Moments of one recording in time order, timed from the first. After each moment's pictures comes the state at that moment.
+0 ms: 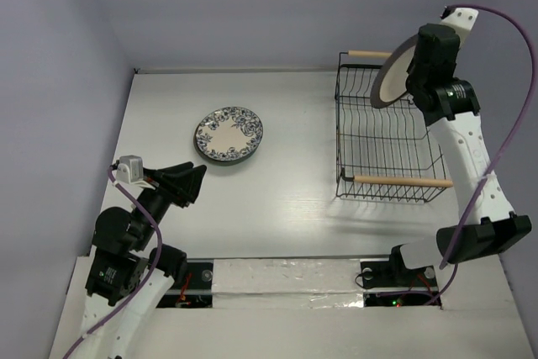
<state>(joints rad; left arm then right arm) -0.39 0.17 0.66 -0.37 0.07 -0.53 0.18 1.43 1.75 -0.60 0.78 0.18</state>
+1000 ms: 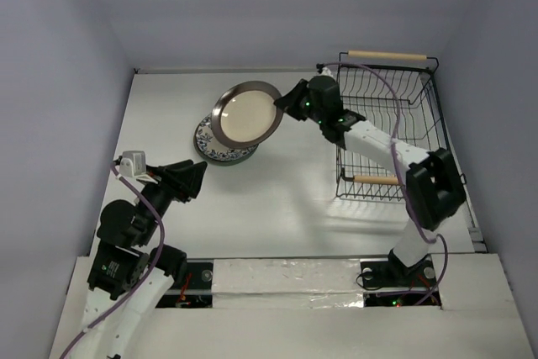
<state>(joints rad) -0.39 0.22 0.66 -0.37 0.03 -0.55 0.55 1.70 1.34 0.07 -0.01 0.92</state>
